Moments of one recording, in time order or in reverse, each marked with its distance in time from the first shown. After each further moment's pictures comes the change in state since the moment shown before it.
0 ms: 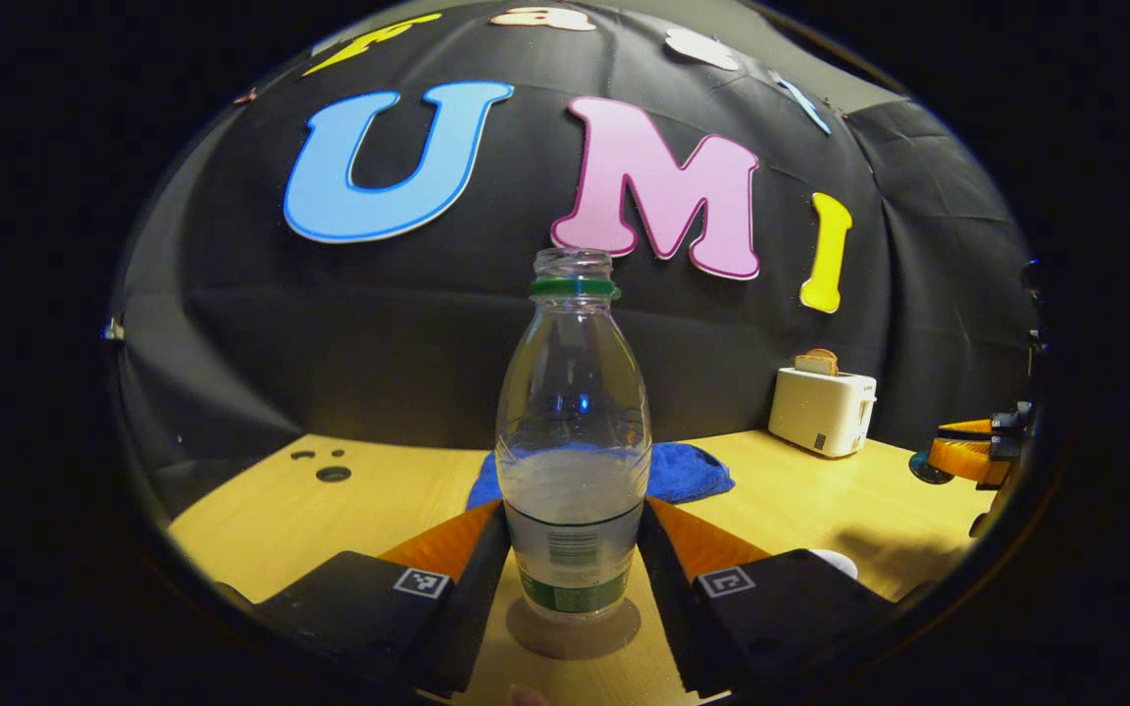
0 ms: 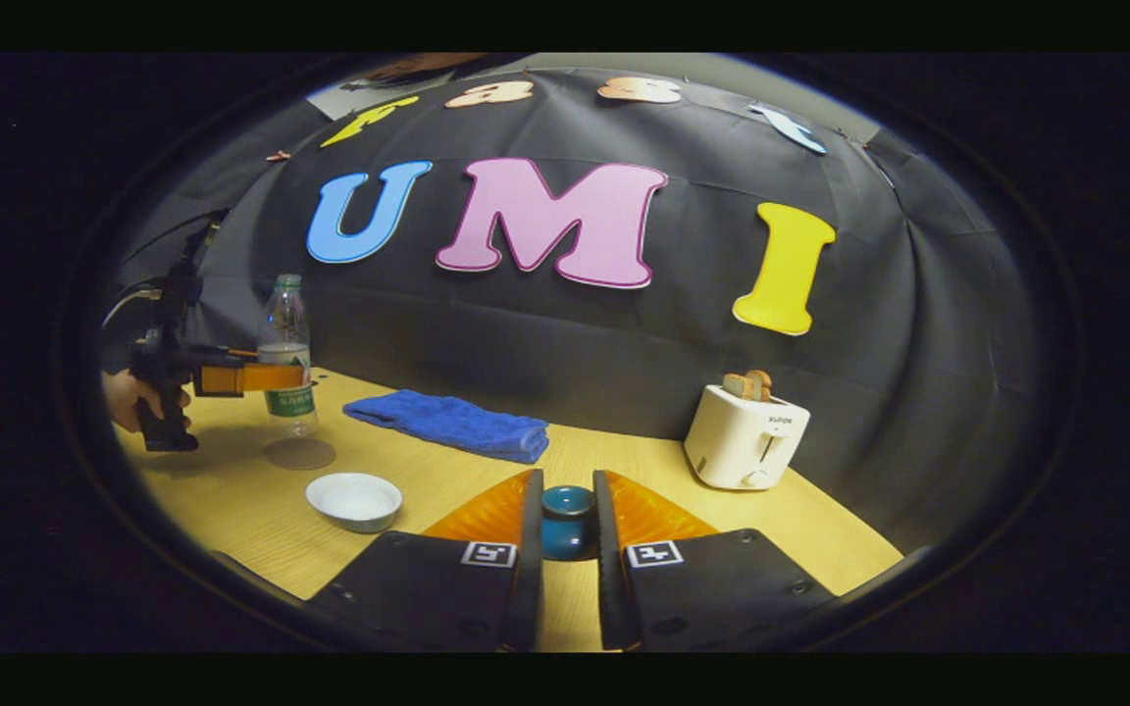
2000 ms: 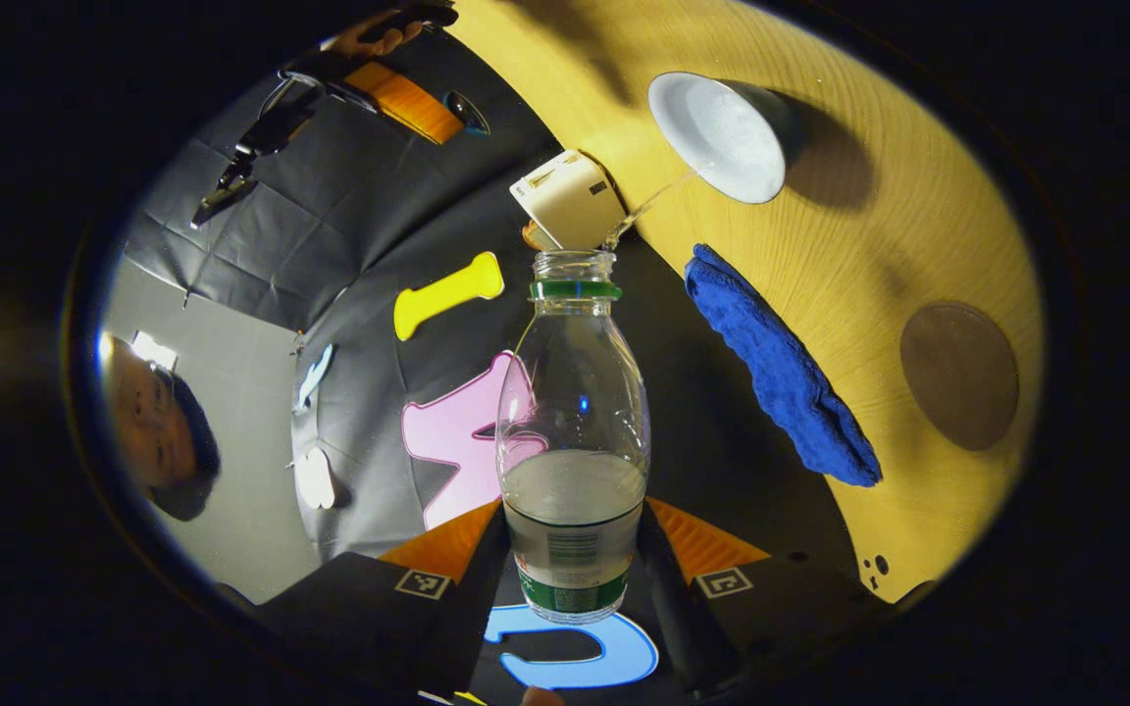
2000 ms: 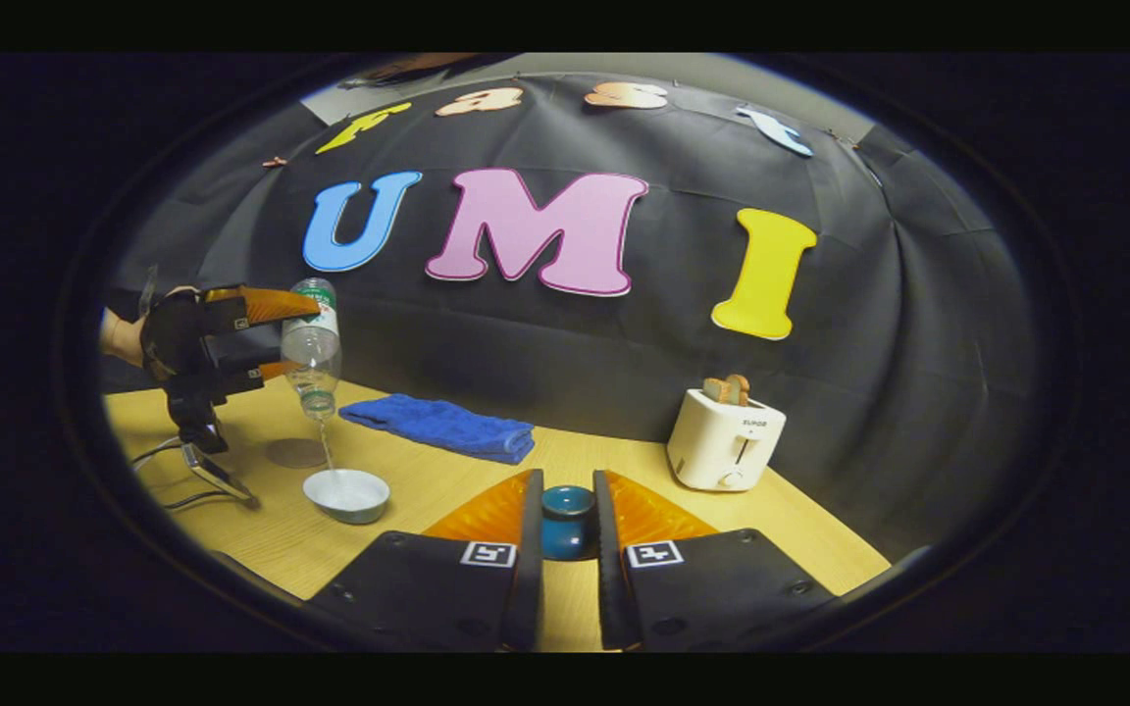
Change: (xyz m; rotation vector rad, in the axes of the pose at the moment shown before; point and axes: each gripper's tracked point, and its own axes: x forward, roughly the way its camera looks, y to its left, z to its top) left arm -0.005 -0.065 0.074 2.199 -0.480 0.197; right arm -0.021 -0.024 0.007 0.006 -0.019 -0.015
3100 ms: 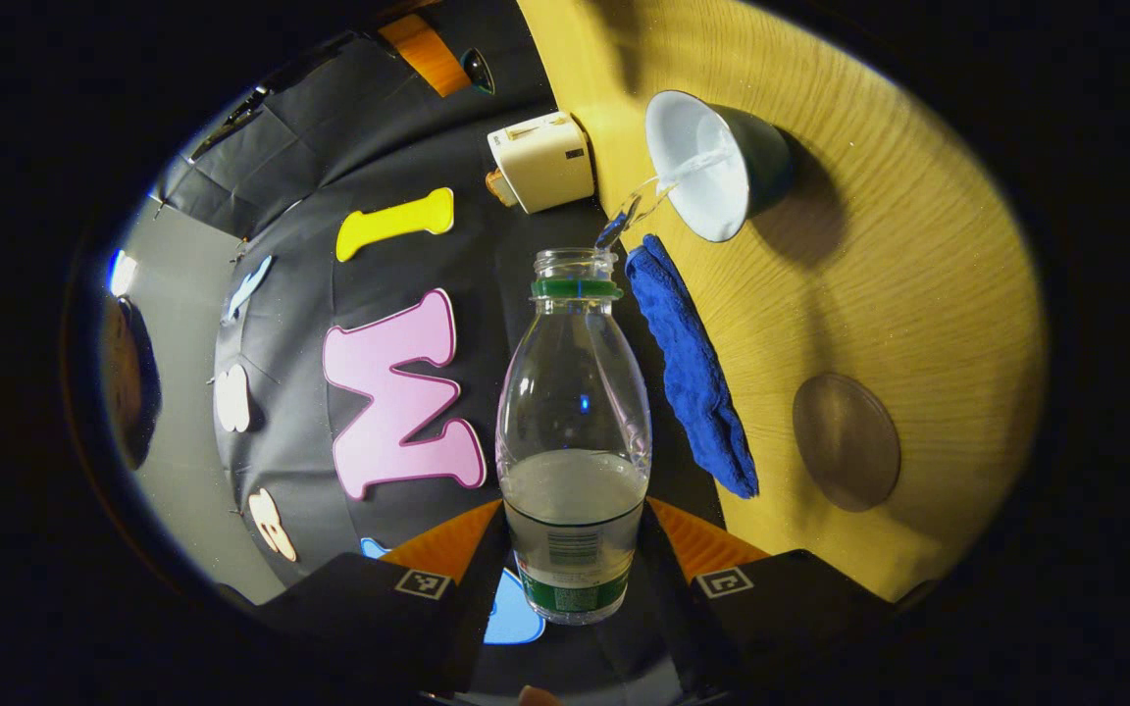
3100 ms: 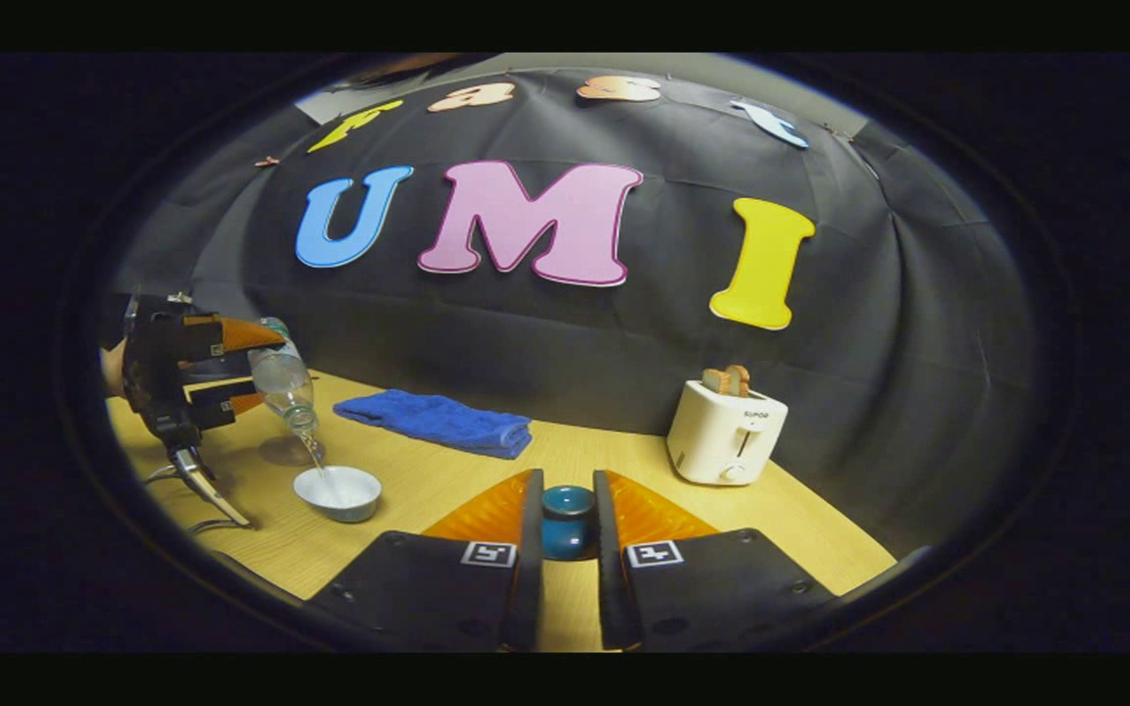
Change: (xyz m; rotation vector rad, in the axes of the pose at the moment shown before) left arm -0.037 -0.053 0.006 -0.213 0.179 -0.236; right arm 0.007 -0.005 -0.009 0.011 0.025 -0.005
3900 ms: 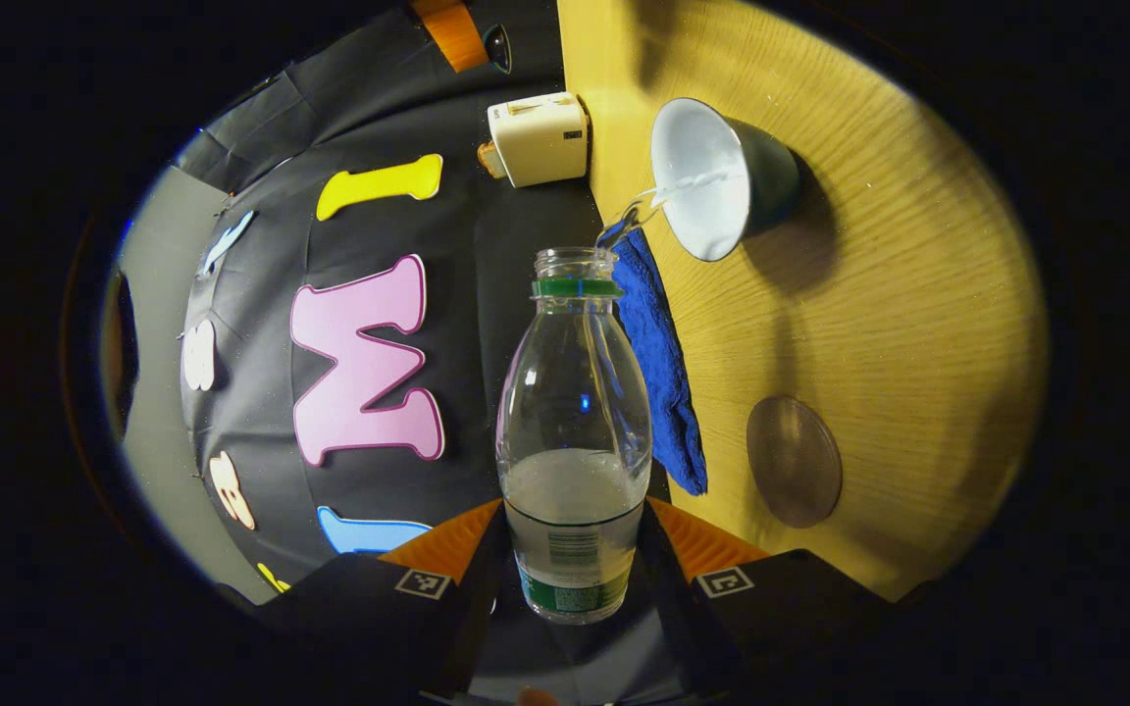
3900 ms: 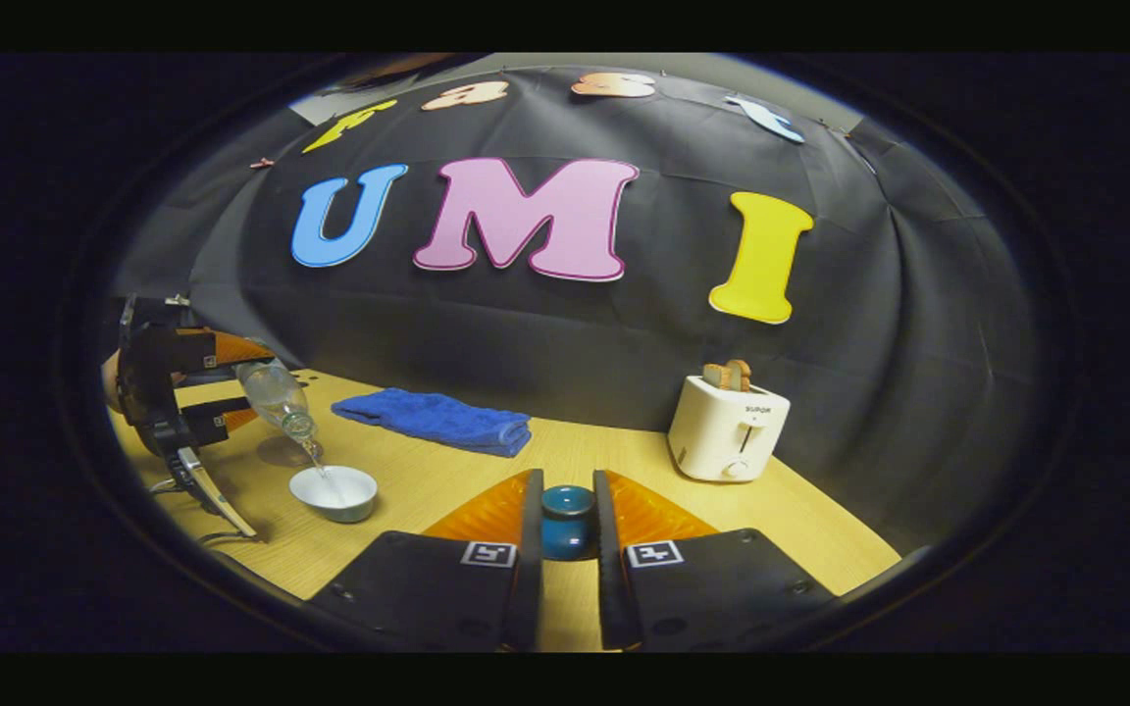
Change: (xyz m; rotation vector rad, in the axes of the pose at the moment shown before) left arm -0.010 -0.026 0.000 -0.109 0.101 -0.116; right arm 0.005 -0.001 -0.005 0.015 0.012 0.002
